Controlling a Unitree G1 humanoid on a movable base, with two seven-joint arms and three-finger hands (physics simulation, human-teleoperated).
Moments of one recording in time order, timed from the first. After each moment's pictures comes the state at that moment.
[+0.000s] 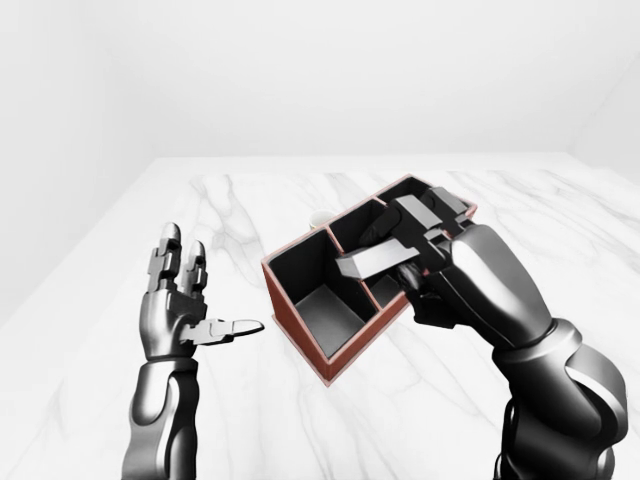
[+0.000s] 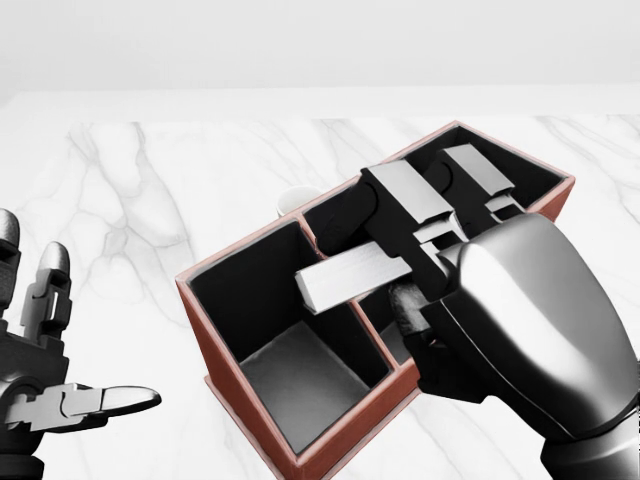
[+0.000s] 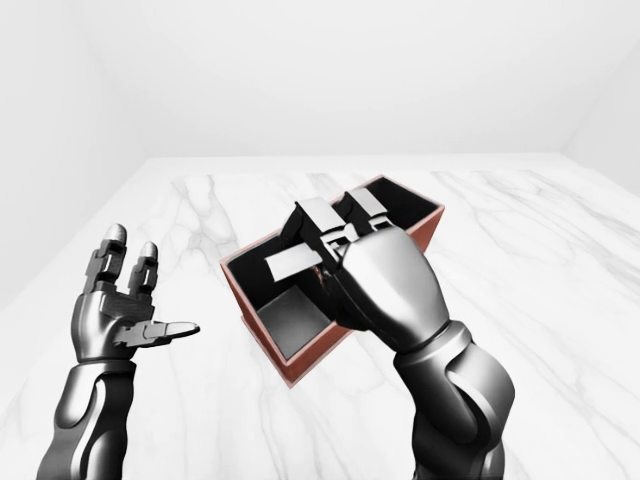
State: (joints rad) left arm 0.11 0.03 0.22 -0.43 -0.32 0.09 -0.11; right arm -0.17 -0.12 0.04 -0.94 -0.86 0.09 0.70
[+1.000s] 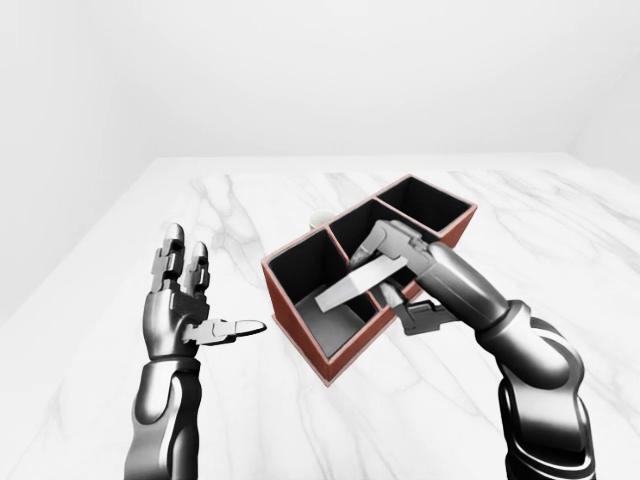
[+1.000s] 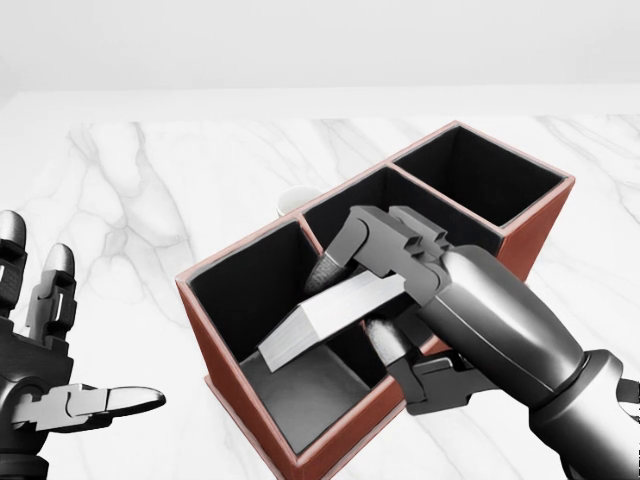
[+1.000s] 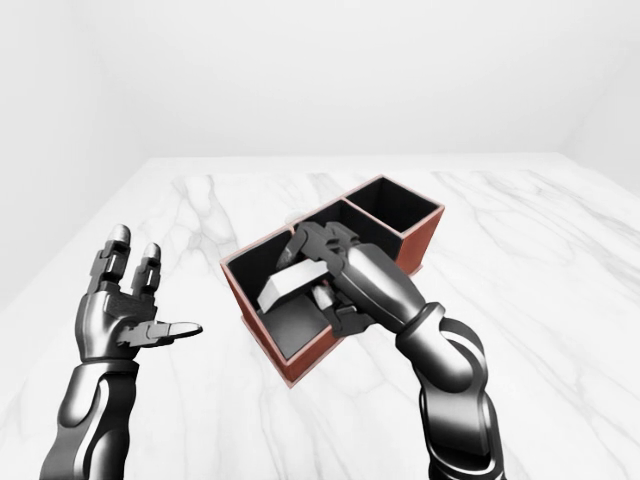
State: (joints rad) left arm 0.11 0.03 0.21 -0.42 -0.31 0.09 -0.11; right arm -0.14 -0.22 -0.01 -0.71 -0.38 0.09 0.70
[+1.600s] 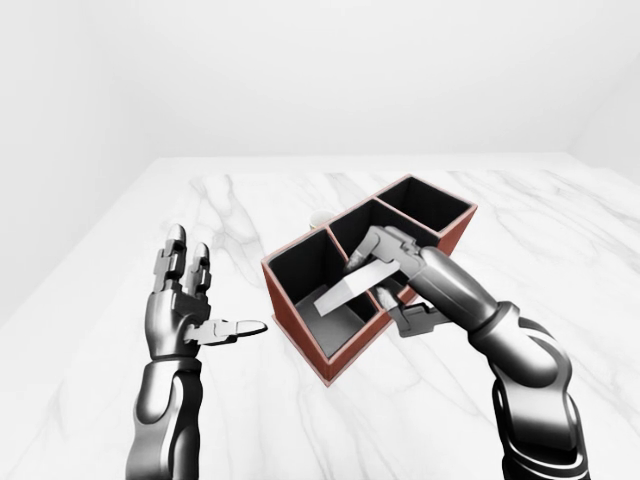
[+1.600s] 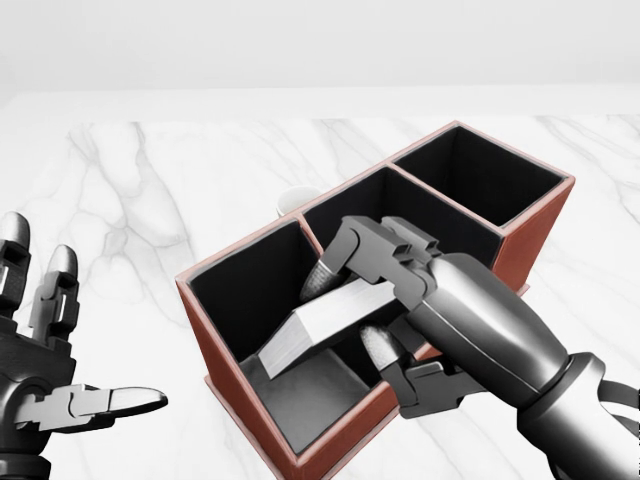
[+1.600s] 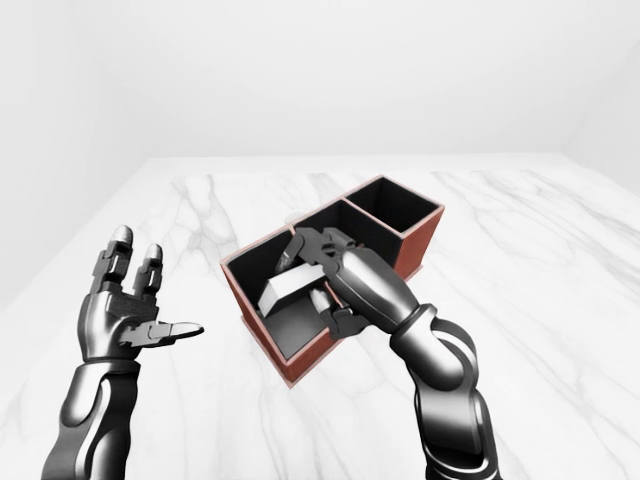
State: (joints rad) left arm 0.11 0.02 0.21 -0.41 -0.31 0.09 -0.11; right arm -0.12 -0.21 0.02 -0.68 -0.41 0.09 0.70
